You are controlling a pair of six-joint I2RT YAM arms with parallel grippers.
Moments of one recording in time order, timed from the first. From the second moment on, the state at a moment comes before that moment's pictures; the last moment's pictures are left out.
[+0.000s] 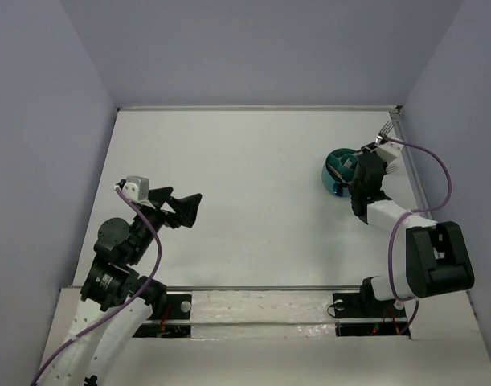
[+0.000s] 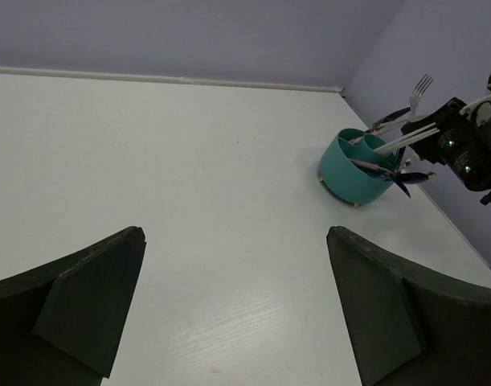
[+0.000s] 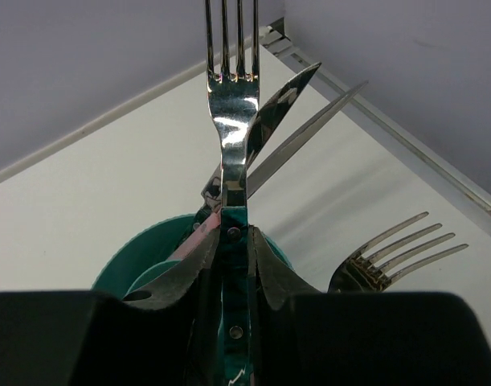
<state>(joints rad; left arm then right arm) -0.42 0.34 0.62 -0.26 0.04 -0.36 0.15 1.39 0.65 0.62 0.69 0.28</state>
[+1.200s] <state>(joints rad) -0.42 0.35 0.62 -0.26 0.04 -0.36 0.19 1.29 0.56 0.52 0.64 0.45</state>
